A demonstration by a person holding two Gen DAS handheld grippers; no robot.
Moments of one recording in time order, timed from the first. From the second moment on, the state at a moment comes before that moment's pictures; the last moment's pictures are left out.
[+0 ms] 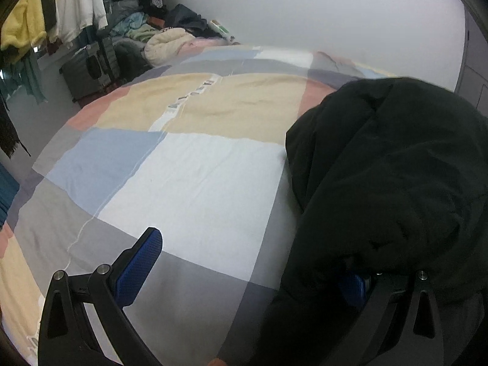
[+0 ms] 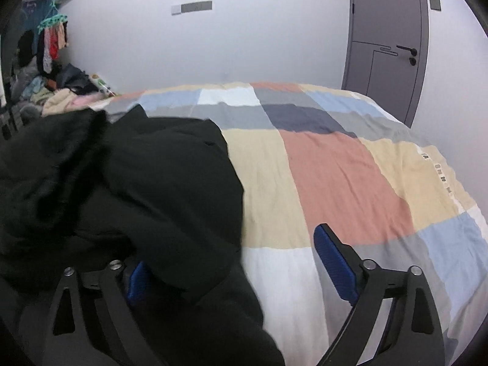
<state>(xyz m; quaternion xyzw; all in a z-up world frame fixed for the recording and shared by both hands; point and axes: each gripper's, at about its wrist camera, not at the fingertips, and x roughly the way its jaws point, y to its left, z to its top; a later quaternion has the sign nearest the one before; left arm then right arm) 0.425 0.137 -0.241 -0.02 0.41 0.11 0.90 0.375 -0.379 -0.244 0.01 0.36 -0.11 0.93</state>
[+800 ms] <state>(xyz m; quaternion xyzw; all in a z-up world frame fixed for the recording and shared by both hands) 0.318 0.086 -0.091 -0.08 0.34 0.02 0.94 0.246 -0.301 -0.082 0.03 0.26 0.01 0.96</state>
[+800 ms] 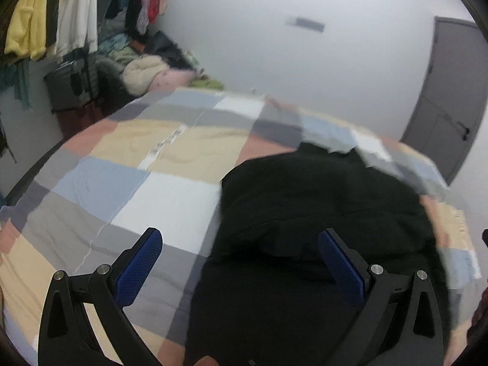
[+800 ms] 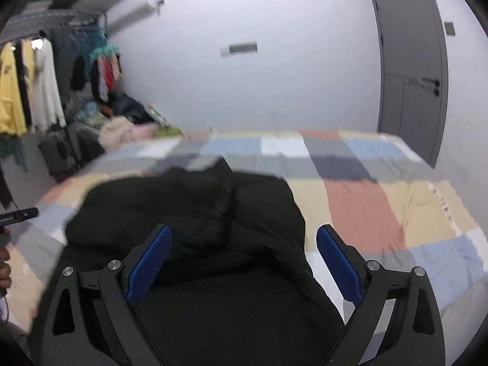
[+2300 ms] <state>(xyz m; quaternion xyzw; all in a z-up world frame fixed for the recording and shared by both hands) 0.082 0.222 -0.120 -0.26 0.37 -0.13 0.88 0.044 -0.399 -0.048 0.15 0.31 0.06 0.94</state>
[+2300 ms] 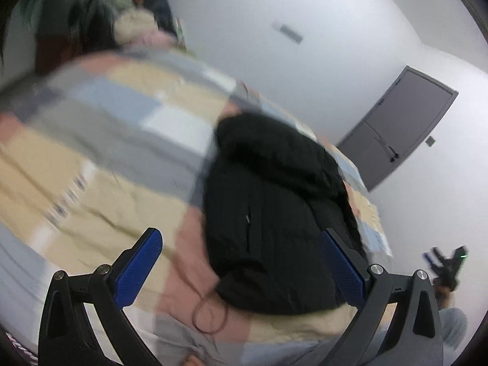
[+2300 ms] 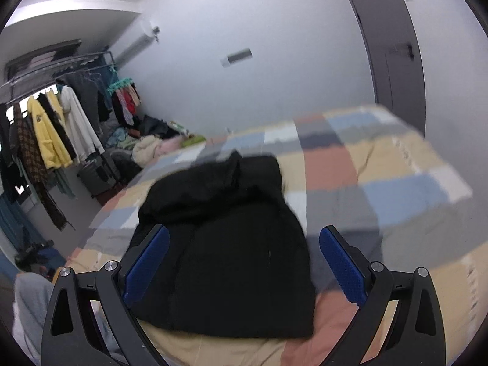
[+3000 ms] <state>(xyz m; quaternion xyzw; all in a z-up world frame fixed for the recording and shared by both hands) 0.151 0.150 -0.302 -0.41 0.49 -0.25 0.73 0.073 -0.444 -0.231 0.28 0.45 0.03 0.85</state>
